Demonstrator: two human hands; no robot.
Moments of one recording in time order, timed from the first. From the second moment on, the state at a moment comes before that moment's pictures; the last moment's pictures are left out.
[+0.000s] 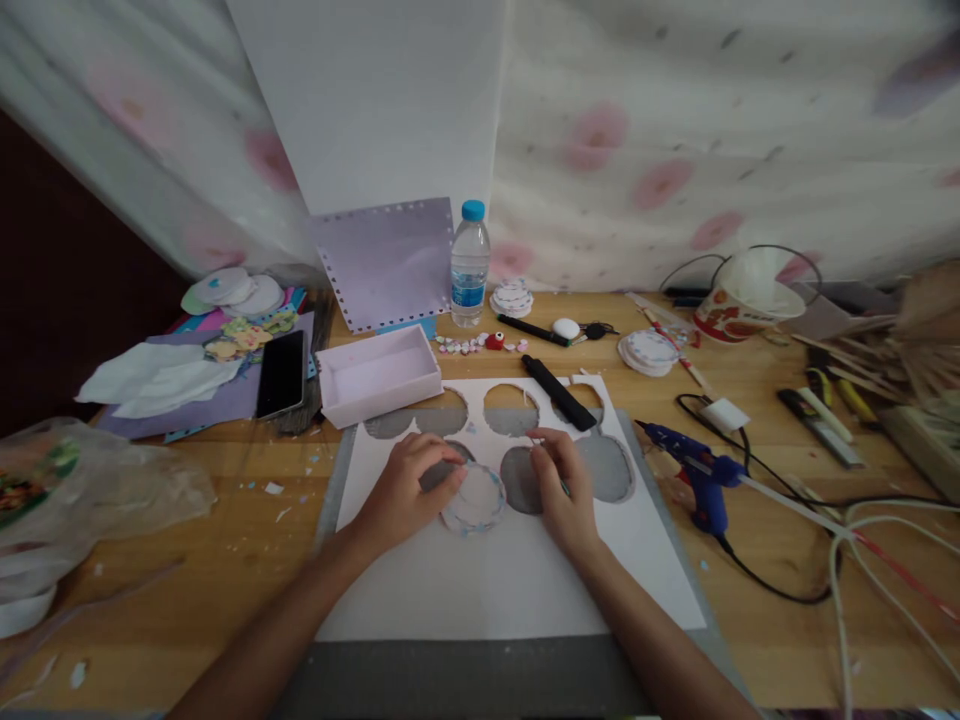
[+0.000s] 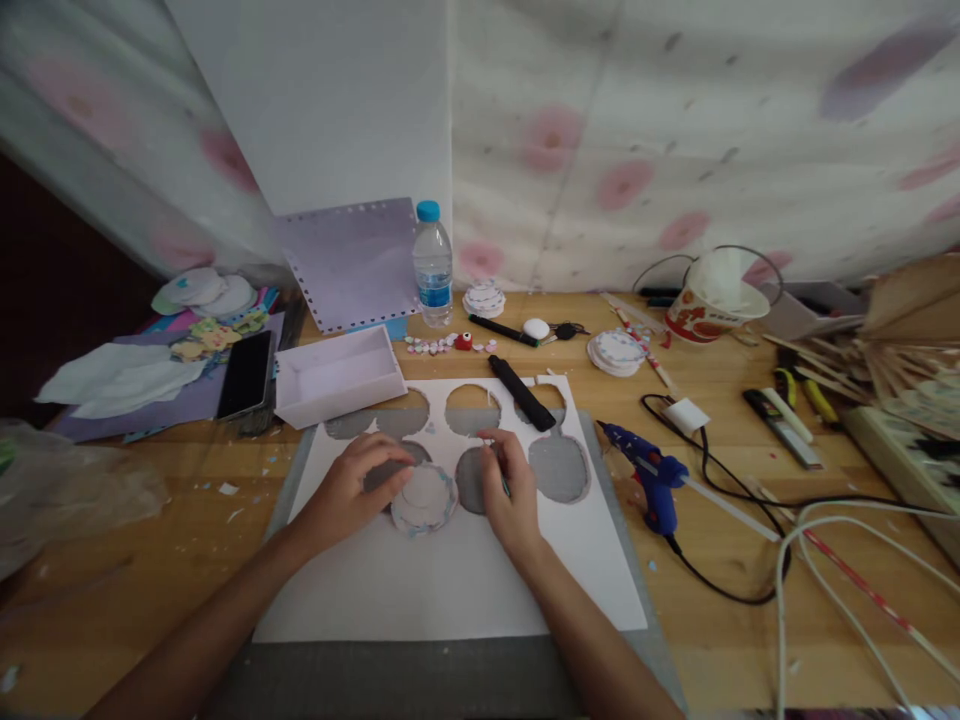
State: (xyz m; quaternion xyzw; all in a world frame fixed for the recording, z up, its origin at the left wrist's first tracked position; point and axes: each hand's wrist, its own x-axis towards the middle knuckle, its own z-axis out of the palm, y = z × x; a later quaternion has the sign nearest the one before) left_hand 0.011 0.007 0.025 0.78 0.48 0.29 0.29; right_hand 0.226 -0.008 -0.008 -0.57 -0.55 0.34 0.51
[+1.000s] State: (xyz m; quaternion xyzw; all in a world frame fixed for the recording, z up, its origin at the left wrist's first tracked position) left_hand 0.004 0.013 0.006 0.85 0.38 0.22 0.29; right_hand 0.222 -0.014 -0.009 -0.45 -0.71 0.36 0.40
